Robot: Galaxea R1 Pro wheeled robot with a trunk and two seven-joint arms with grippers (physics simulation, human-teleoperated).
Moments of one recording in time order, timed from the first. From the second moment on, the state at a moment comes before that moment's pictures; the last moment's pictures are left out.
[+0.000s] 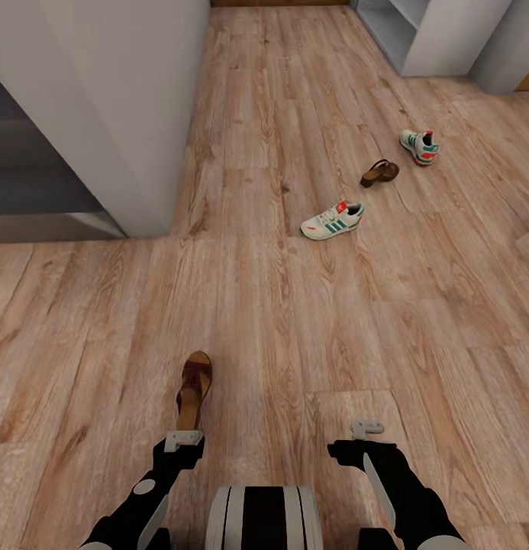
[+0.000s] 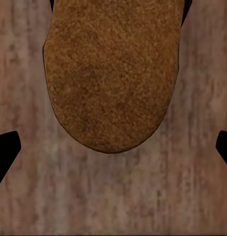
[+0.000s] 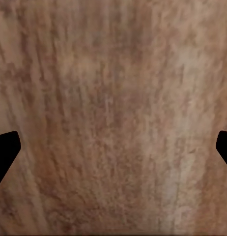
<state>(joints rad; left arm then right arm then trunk) -0.48 -0.02 0.00 -0.46 0.00 -0.17 -0.01 -0.44 0.03 -0.03 -0.87 0.00 0.60 0.02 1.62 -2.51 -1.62</state>
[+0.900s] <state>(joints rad) -0.48 -0.02 0.00 -0.46 0.00 -0.17 -0.01 -0.44 0.03 -0.03 -0.87 0.00 0.60 0.02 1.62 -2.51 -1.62</state>
